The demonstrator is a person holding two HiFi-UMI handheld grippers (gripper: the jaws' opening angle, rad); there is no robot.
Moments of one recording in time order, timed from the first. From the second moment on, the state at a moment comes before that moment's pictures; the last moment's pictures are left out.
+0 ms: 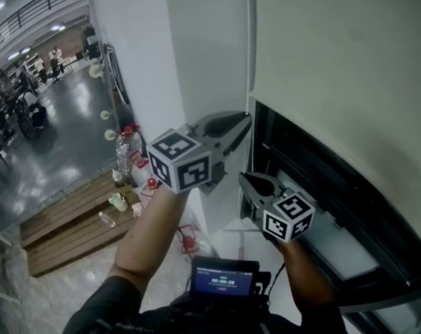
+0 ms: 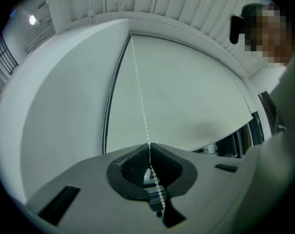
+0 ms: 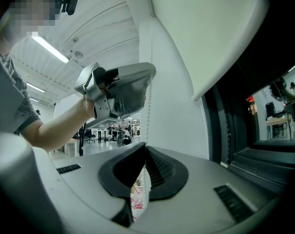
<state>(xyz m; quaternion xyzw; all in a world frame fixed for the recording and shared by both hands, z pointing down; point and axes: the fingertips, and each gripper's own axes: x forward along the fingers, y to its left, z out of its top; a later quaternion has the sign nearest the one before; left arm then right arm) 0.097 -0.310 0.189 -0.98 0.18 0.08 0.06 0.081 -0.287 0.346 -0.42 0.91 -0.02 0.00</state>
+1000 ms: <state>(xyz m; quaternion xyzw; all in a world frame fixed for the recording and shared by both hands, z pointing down) 0.101 -0.297 0.235 -0.98 0.19 0.08 0.07 0.080 -0.285 0.394 -0.42 0.91 -0.06 -0.03</state>
